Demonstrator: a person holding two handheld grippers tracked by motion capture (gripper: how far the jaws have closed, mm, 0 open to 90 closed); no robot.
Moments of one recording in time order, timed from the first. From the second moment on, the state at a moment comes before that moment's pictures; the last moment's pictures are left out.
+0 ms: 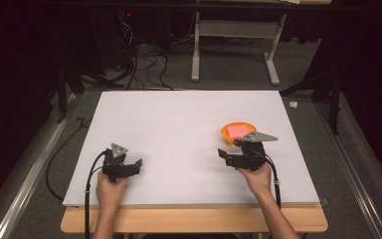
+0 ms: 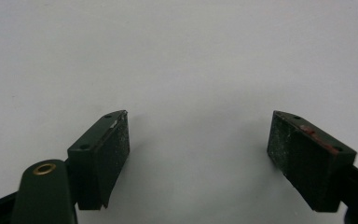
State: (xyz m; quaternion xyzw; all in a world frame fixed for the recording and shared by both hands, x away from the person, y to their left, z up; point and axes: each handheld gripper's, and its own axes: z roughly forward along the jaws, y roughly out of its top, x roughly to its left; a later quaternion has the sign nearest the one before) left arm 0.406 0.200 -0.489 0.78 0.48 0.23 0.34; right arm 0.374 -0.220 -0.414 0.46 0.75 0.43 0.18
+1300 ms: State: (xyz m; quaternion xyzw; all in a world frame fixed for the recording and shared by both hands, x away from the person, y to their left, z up) left arm 0.405 0.199 -0.489 0.78 0.48 0.23 0.34; right arm 0.363 -0.203 -0.456 0.44 0.79 0.40 0.17
